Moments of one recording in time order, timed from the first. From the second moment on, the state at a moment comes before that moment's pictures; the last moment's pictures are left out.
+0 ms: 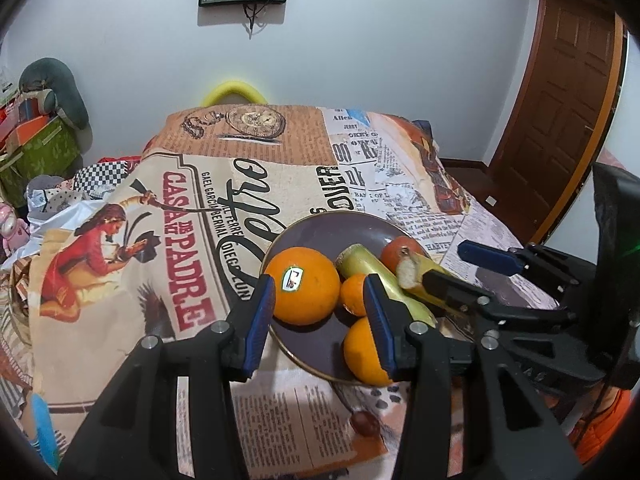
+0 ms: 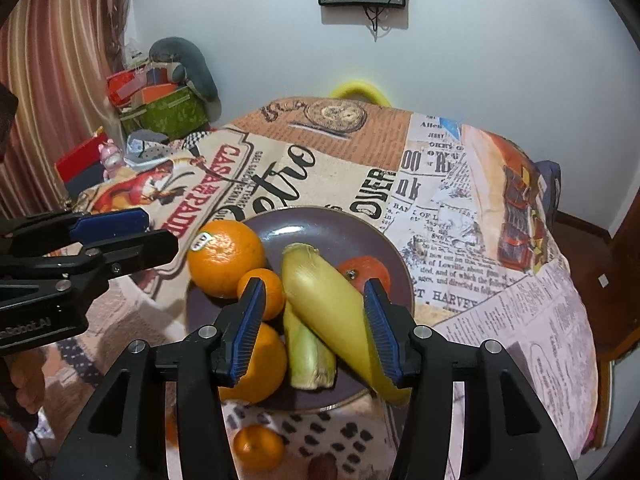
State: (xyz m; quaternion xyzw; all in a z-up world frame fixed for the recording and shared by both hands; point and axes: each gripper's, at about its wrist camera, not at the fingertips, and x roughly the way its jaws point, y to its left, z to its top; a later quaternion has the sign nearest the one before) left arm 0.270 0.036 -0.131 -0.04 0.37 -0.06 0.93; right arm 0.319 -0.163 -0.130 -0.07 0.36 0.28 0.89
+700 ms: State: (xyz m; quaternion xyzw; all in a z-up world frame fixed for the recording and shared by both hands) left arm 0.218 0.030 -0.138 -0.04 0.39 -0.06 0.92; right arm 0.270 -0.267 -0.151 -0.08 0.40 0.20 0.89
